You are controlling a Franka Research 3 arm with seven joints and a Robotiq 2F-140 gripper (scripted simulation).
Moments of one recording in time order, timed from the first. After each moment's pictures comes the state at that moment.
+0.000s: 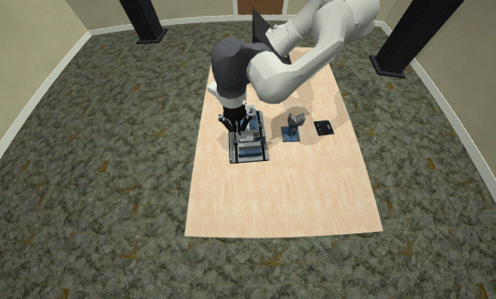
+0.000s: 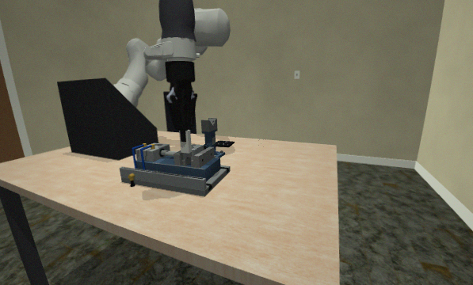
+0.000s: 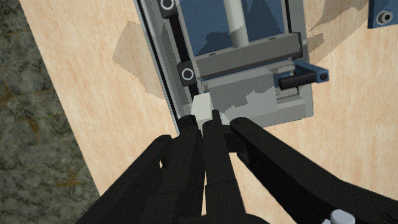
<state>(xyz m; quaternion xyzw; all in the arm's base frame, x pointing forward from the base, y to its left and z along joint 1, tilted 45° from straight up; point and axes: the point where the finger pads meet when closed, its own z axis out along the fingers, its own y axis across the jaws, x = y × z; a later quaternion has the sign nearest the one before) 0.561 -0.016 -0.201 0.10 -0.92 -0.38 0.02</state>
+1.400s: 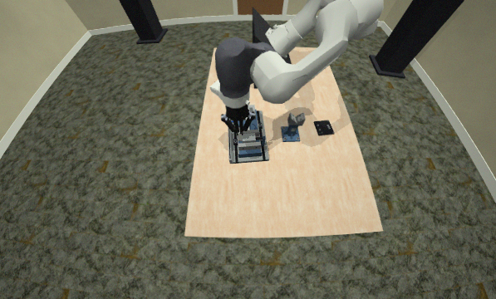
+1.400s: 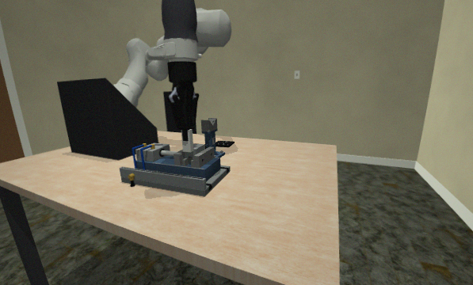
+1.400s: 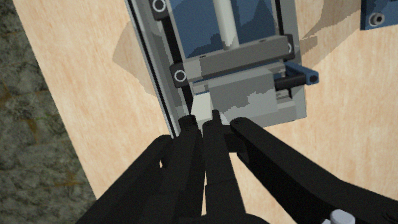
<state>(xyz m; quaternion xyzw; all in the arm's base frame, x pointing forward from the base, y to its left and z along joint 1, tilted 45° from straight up) 0.559 -0.009 -0.195 0.10 -0.92 -0.38 0.02</state>
